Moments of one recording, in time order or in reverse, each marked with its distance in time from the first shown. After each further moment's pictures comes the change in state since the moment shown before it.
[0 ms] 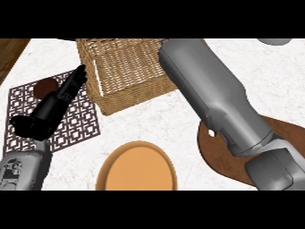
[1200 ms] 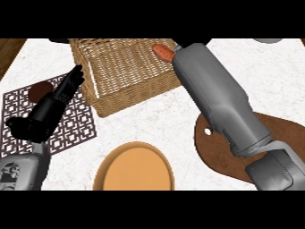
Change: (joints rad) left arm 0.018 -0.009 0.006 -0.037 -0.007 0.023 0.029; right arm 0.069 0.002 -0.115 0.096 0.192 -0.328 -0.032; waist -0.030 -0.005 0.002
